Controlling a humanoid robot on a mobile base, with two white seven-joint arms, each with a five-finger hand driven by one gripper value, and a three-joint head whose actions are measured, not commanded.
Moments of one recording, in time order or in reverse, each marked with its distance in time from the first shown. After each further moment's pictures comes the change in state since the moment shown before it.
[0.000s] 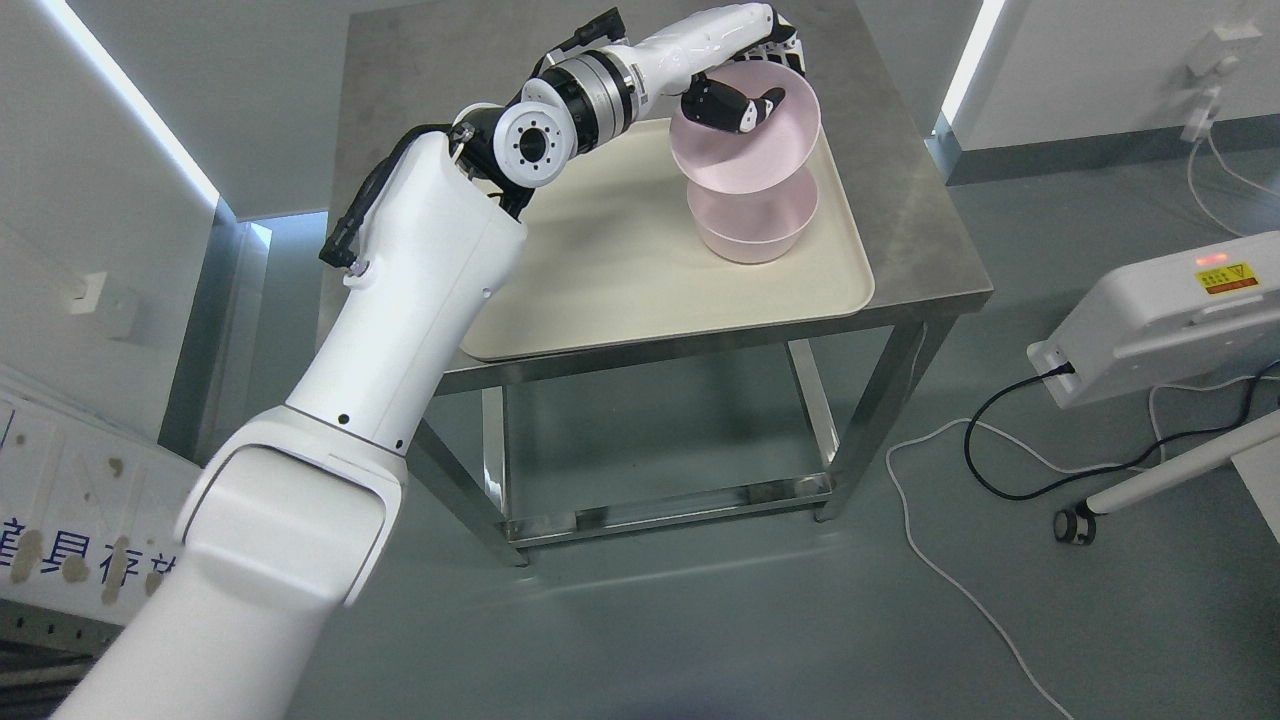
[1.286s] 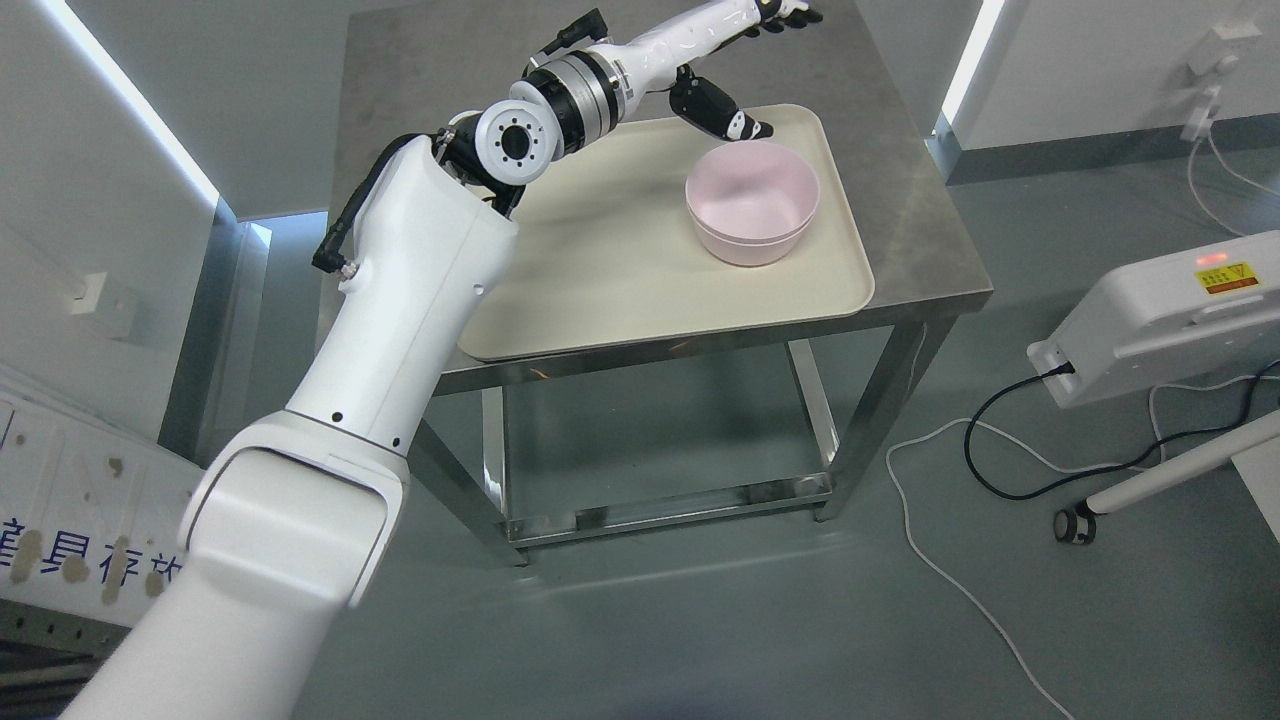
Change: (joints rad) left arm 0.042 -0.006 0.094 -0.008 0.153 -0.067 0.002; right arm 0.000 0.000 0.000 0.000 0.000 0.000 -0.001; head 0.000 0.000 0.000
